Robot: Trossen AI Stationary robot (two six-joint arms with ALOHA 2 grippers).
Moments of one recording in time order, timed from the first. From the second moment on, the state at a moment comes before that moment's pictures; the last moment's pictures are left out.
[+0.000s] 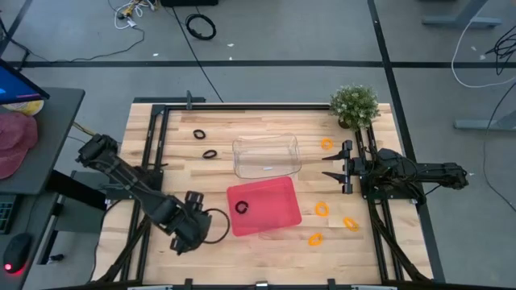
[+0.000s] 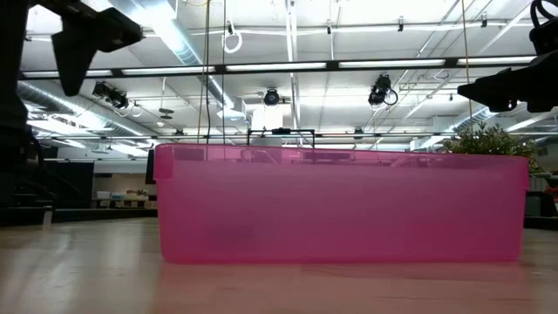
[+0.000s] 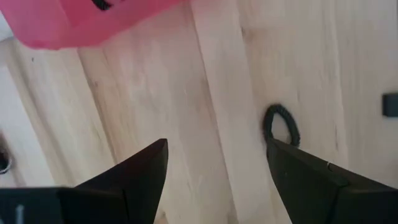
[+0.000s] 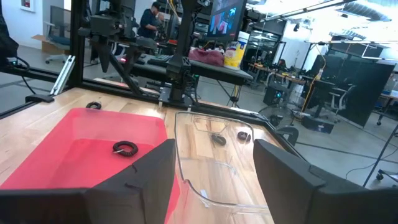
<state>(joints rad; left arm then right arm) -0.69 1.53 1.25 -1.13 -0.16 -0.44 -0.03 0.01 0.02 0.02 0.00 -0.25</state>
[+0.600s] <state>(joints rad) -0.86 1.53 1.25 -1.21 -0.18 -0.60 -0.03 0.01 0.02 0.02 0.00 -0.25</state>
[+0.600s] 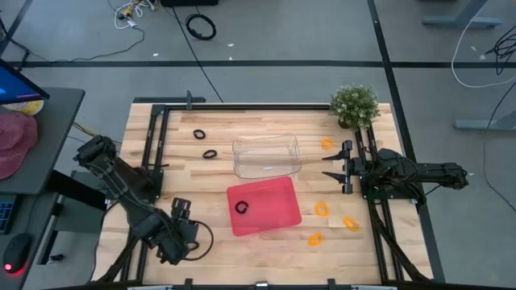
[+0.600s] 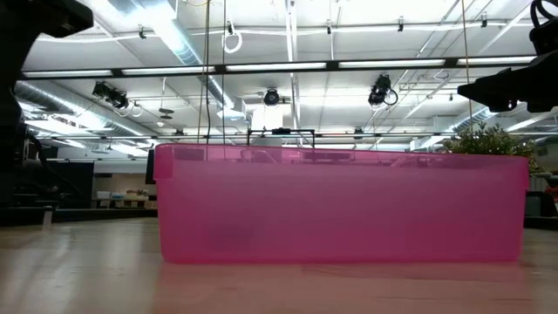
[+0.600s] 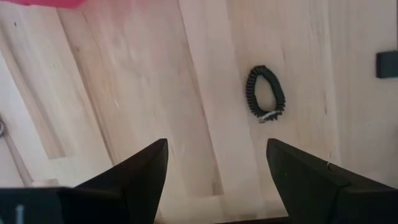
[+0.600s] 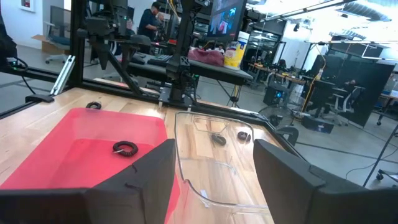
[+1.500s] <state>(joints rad) -1.01 1.53 1.25 -1.21 -0.27 -0.88 -0.03 0.01 0.02 0.02 0.00 -0.25</state>
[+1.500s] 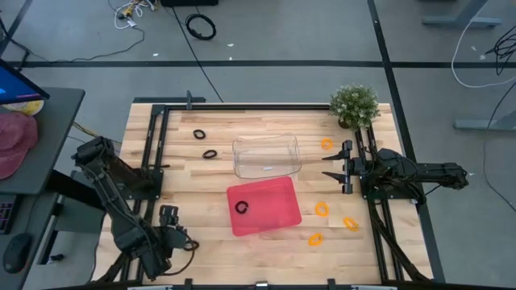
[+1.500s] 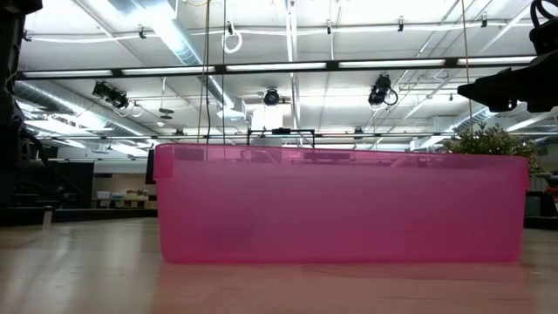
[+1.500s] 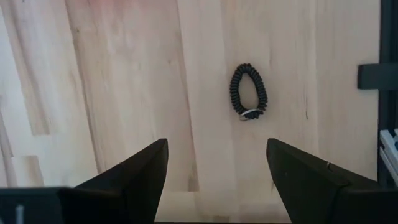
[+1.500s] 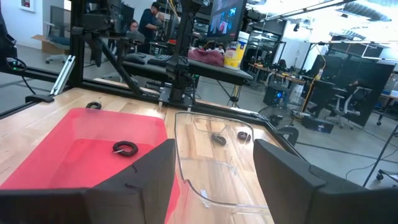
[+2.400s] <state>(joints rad) -1.07 1.63 1.24 -1.18 -0.30 -0.97 -0.03 0.01 0.02 0.02 0.00 -0.25</state>
